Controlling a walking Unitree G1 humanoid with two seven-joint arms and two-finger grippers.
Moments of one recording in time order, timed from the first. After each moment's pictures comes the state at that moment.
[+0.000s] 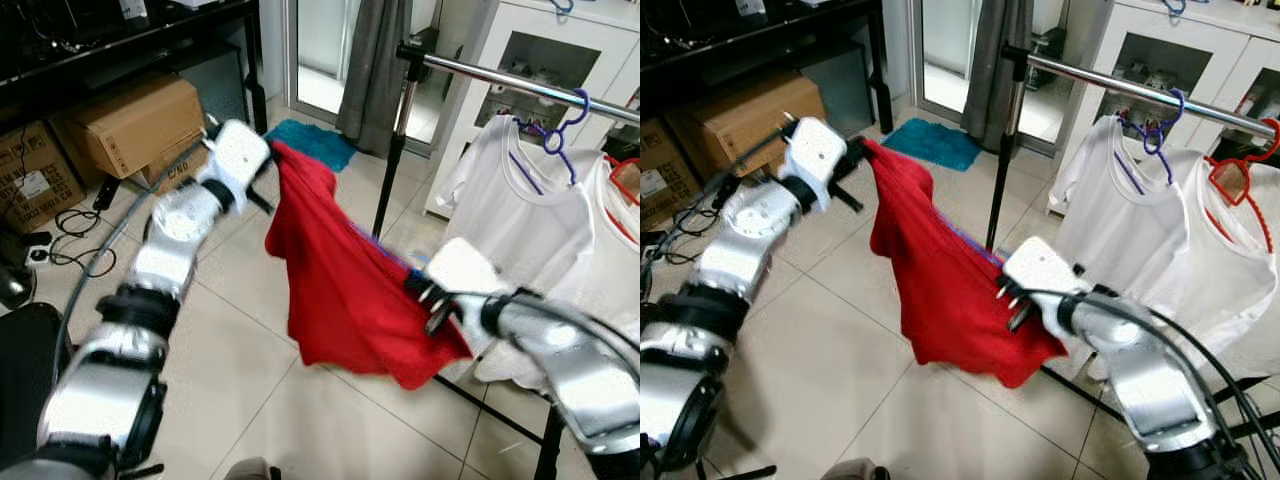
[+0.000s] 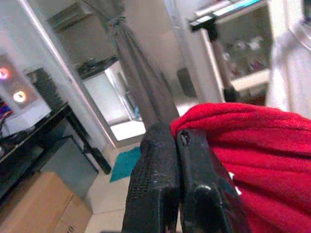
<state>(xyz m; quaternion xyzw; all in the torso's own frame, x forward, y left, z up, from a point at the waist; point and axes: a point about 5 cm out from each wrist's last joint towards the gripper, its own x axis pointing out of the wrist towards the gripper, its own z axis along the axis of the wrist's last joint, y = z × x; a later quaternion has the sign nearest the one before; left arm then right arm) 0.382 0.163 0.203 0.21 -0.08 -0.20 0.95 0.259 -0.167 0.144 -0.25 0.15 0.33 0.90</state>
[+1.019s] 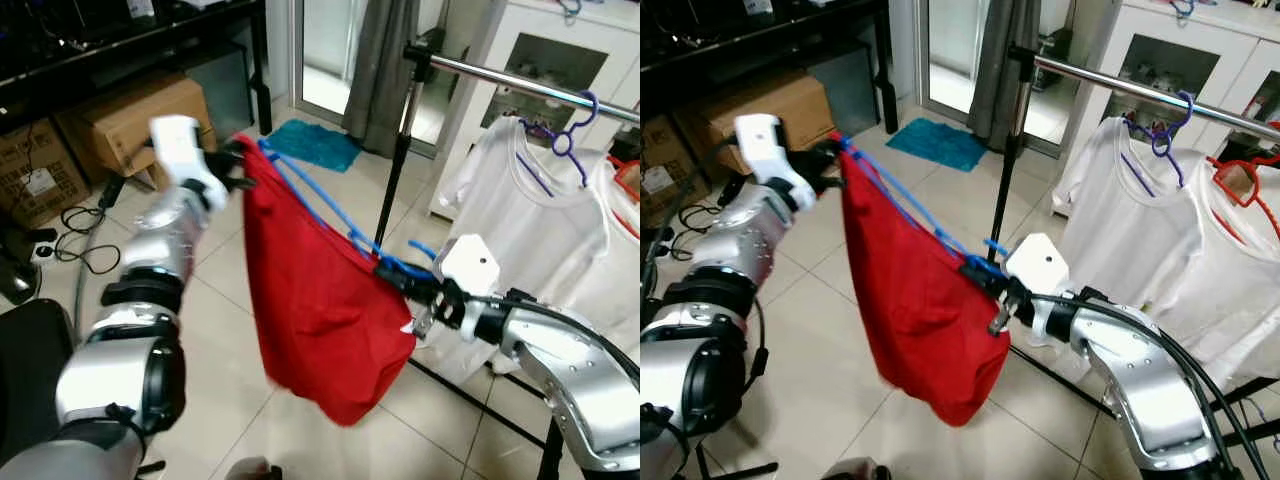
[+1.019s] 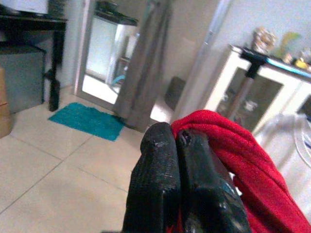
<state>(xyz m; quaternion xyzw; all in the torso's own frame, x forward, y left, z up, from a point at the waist) 0.394 0.176 0.178 -0.12 0.00 -0.16 0.98 0.246 -0.143 0.158 -0.14 0.05 0.40 0.91</state>
